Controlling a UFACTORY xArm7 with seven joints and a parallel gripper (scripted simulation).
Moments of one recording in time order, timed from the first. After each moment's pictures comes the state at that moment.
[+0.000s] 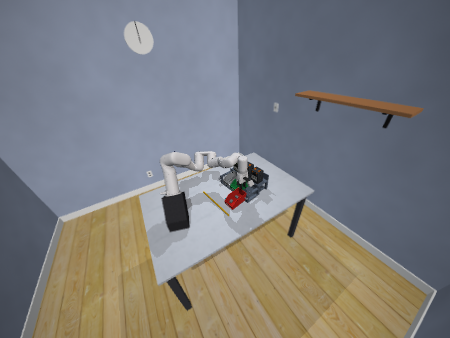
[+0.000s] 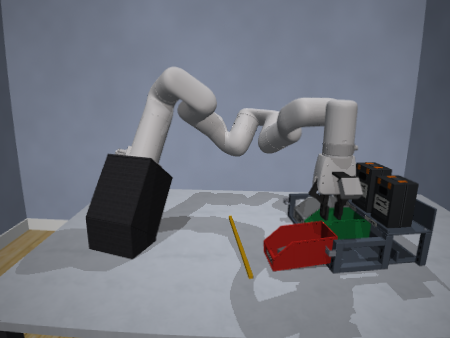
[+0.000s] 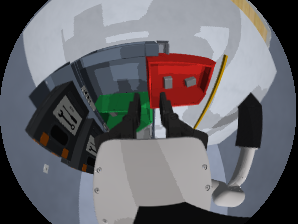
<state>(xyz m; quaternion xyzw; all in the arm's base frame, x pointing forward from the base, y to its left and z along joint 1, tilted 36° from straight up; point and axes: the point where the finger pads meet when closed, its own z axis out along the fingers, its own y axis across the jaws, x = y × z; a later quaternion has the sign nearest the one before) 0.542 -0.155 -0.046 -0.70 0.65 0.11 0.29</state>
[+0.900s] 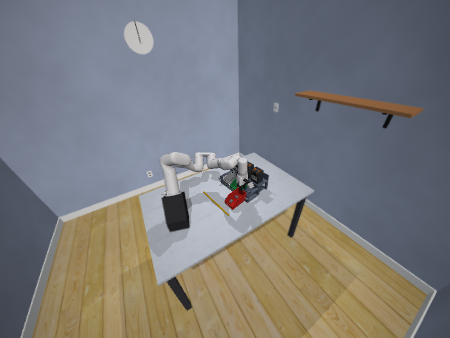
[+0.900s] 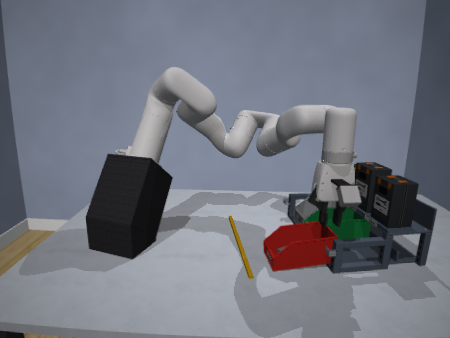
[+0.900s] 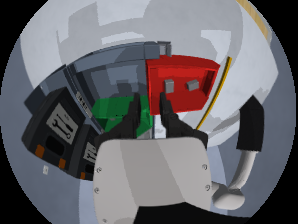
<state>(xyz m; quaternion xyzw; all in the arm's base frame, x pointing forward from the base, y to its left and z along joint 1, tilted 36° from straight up) 0.545 -0.145 -0.062 -0.70 0.65 0.11 0.29</state>
